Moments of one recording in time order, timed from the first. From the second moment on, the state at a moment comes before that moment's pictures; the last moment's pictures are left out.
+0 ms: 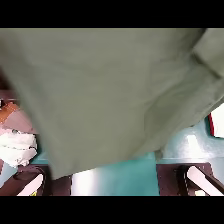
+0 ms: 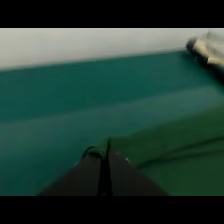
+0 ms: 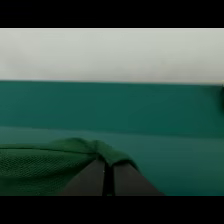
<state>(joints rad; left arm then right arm) -0.05 -0.94 1.81 1.20 -1.22 -1.49 -0.60 -1.04 1.98 -0.82 1.47 1.35</state>
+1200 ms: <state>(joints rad) -0.05 -1.54 1.45 1.21 -0.62 -1.41 -0.12 -1.76 1.86 -1.30 1.03 1.40</state>
